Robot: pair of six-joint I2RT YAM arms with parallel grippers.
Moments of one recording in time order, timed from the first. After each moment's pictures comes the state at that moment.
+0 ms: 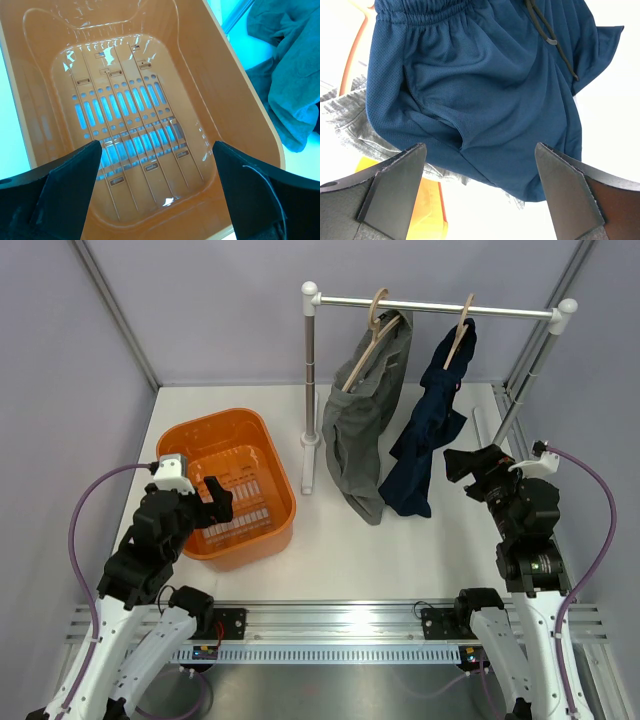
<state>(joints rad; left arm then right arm) -0.37 0.50 0.80 -0.71 -0.24 -0.34 0.04 0.54 0.78 -0.34 -0.07 0.68</state>
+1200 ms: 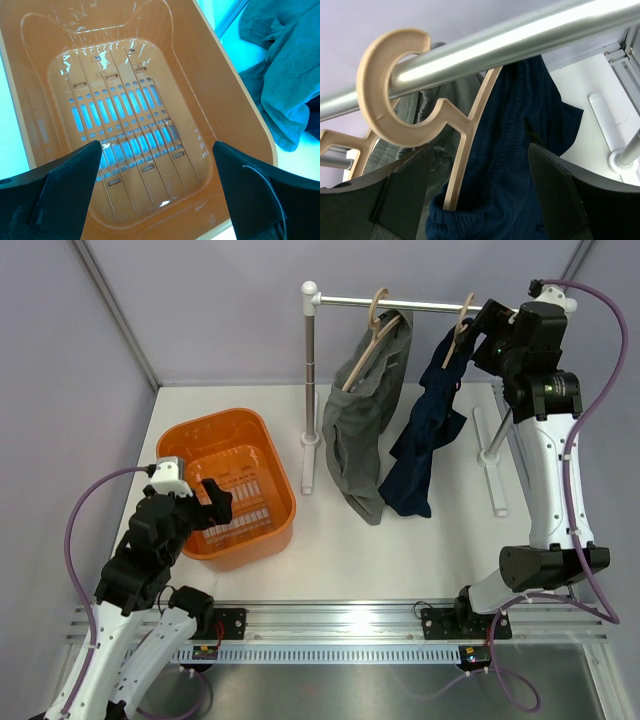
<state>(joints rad) -0.37 0.47 0.80 -0.71 -0.23 -0.34 0.05 1.53 1.98 -0.71 0.07 0.46</state>
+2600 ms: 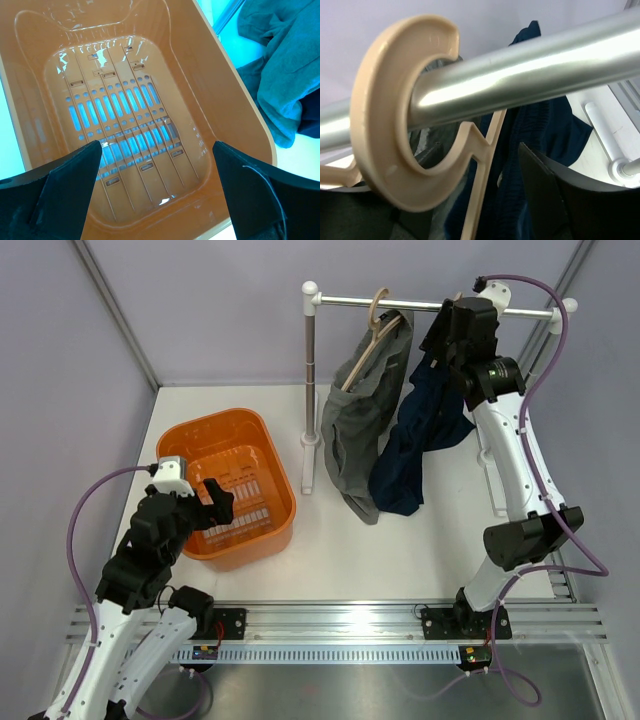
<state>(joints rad) -0.37 0.47 0.80 -0.71 -0.21 -0.34 0.26 1.71 2.07 -0.66 0.41 0.43</state>
